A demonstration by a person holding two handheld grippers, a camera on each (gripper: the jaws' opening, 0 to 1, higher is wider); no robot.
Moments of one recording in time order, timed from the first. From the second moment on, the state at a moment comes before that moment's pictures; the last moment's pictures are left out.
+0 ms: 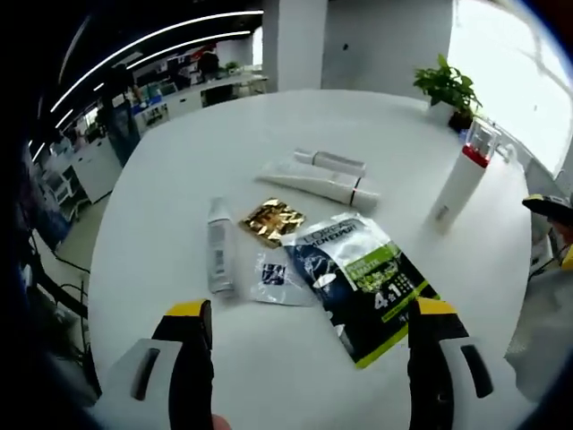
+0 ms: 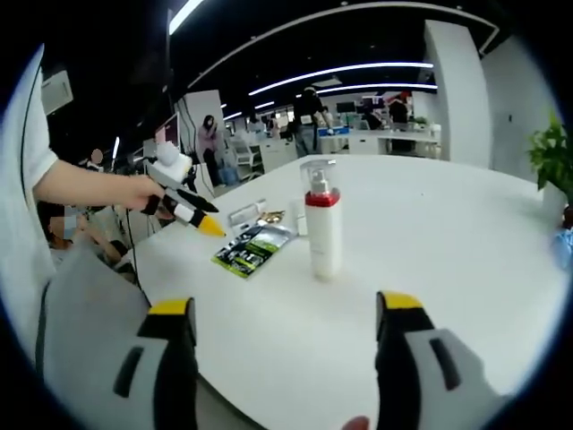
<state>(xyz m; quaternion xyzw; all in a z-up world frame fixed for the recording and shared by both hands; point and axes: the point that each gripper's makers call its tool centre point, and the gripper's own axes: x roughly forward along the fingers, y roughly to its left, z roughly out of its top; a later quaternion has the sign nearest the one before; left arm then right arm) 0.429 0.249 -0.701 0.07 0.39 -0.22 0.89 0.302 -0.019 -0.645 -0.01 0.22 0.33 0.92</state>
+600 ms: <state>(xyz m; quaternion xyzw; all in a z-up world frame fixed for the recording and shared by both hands) 0.489 0.273 -0.723 0.10 0.44 -0.21 0.87 0.305 -0.025 -0.648 -0.02 0.23 0.31 0.92</state>
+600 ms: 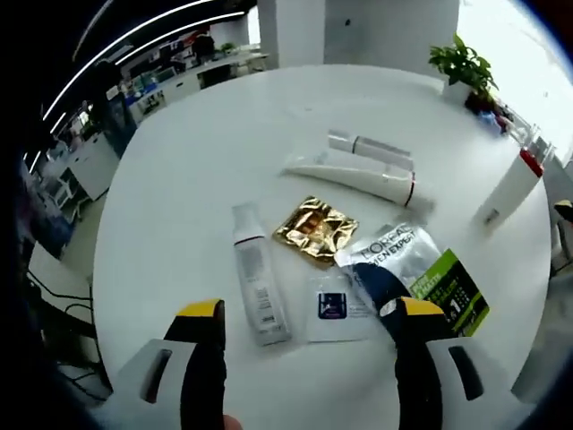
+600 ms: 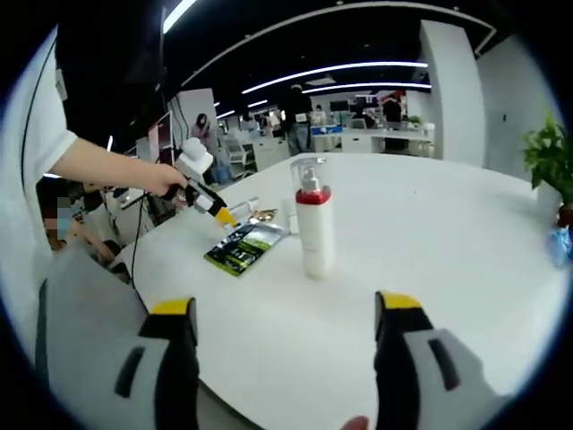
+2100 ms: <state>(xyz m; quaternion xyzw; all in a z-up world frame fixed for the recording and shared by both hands) 0.542 0.296 -0.748 0.11 0.54 -0.17 0.82 0.307 -0.029 -0.653 -0.01 0.24 0.30 0.92</state>
